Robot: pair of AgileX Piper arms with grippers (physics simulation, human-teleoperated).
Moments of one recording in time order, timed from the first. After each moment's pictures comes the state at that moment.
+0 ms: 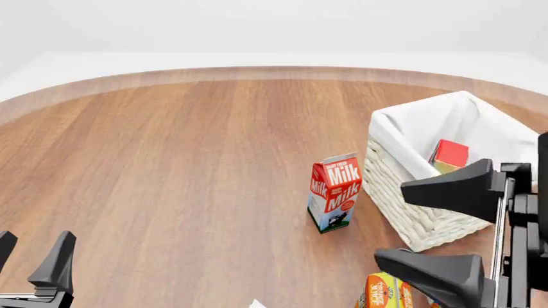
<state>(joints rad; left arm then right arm) 0.00 0.00 0.00 0.00 0.00 0.98 0.69 -0.96 0.84 -0.09</state>
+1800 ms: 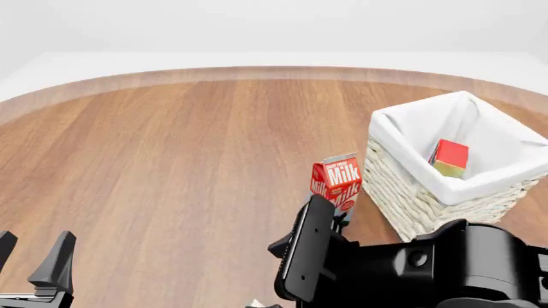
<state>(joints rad) 0.00 0.00 0.00 0.00 0.00 1.15 1.17 -0.83 0.48 -0.11</state>
